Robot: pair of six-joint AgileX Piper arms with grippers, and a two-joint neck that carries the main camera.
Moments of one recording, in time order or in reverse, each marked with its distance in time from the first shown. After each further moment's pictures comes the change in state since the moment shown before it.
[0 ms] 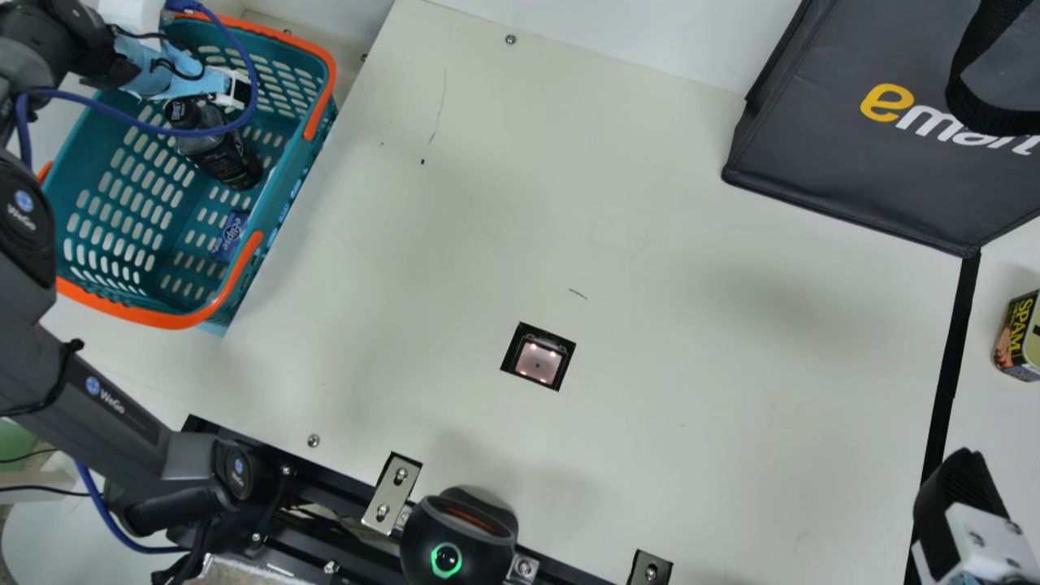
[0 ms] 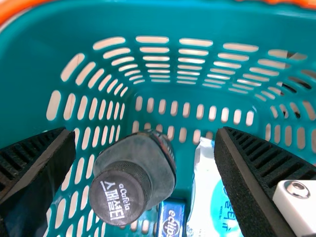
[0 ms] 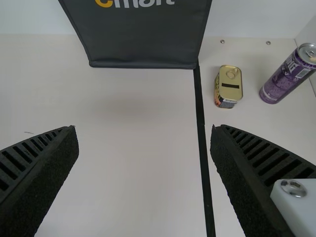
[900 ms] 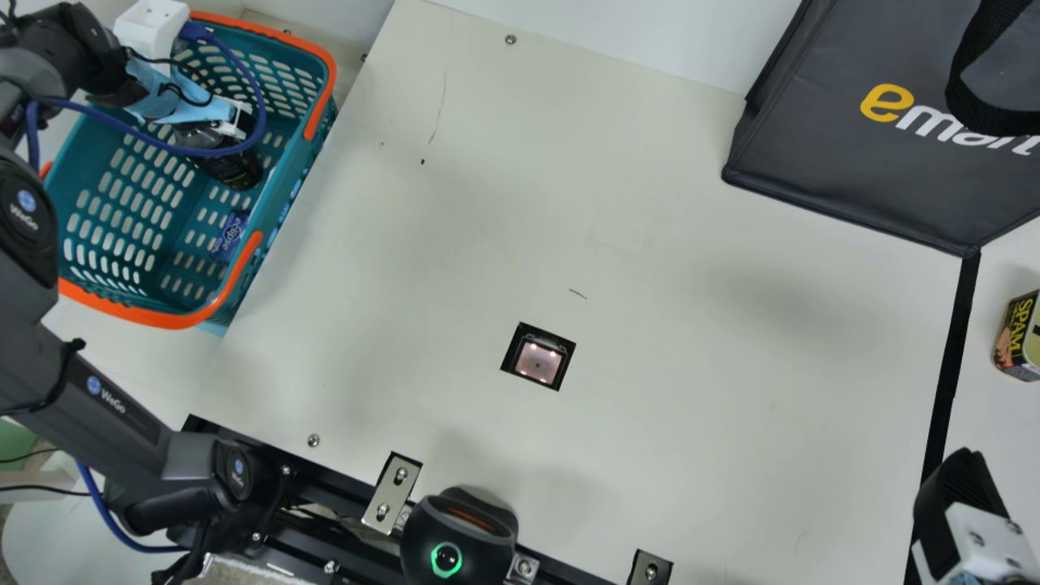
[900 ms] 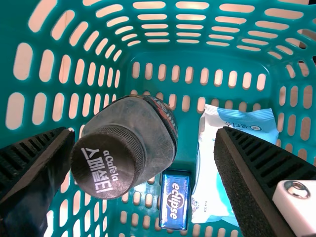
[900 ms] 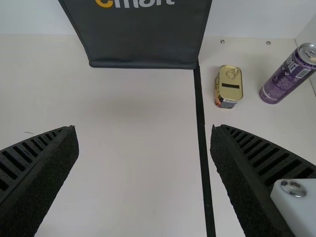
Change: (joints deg) left arm -0.5 0.2 2.9 5.7 1.2 -2.7; right arm 0.0 0.0 0.0 0.0 0.0 0.0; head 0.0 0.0
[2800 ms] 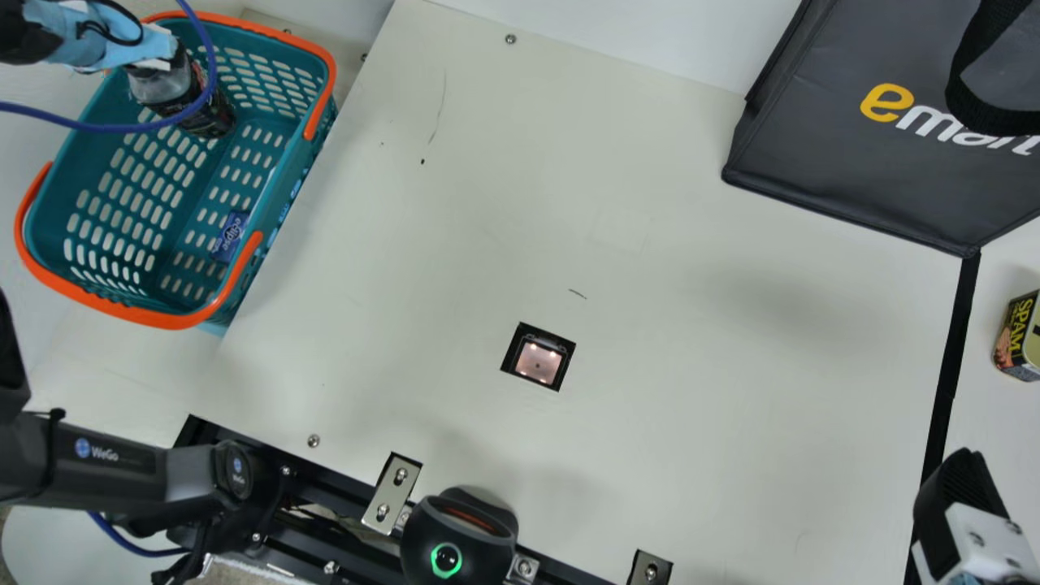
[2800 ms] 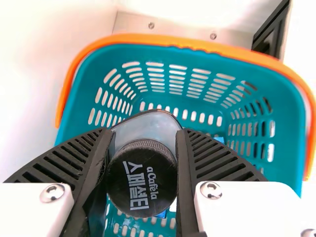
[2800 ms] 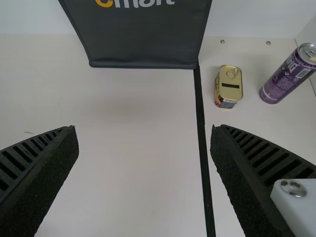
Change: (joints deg) left arm 1.8 -18.5 -2.3 -7.4 9.2 -1.5; right arm 0.0 0.0 0.0 0.0 0.0 0.0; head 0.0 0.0
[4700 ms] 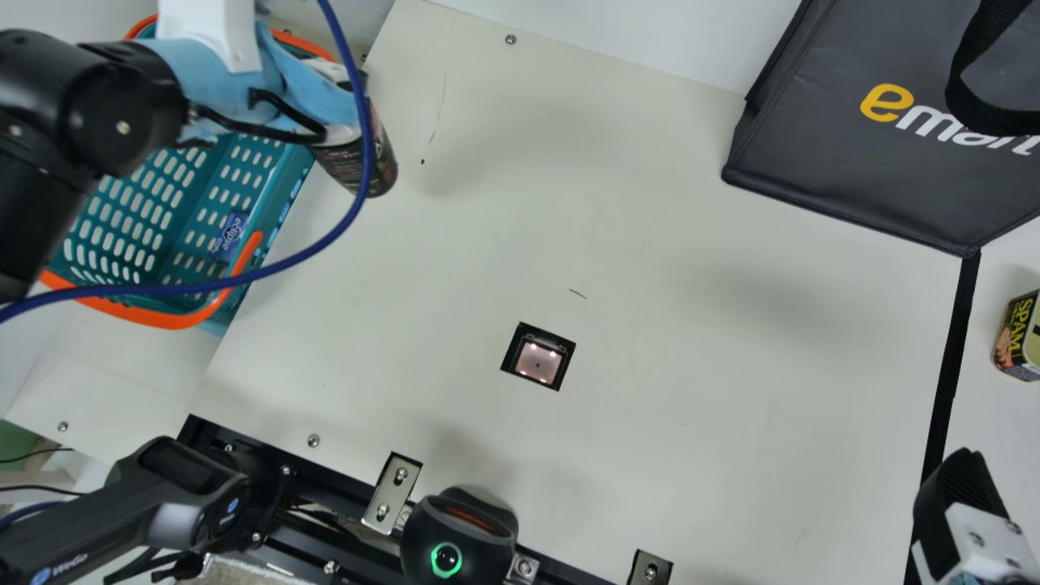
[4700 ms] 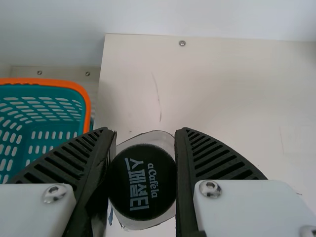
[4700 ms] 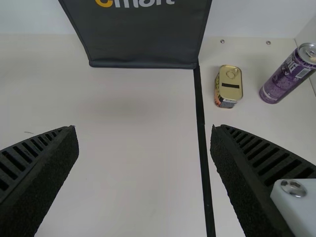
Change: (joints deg) left arm -42.9 -24.4 14.8 19.0 -1.6 -41.7; right arm 0.0 0.0 0.0 0.0 0.1 0.0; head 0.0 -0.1
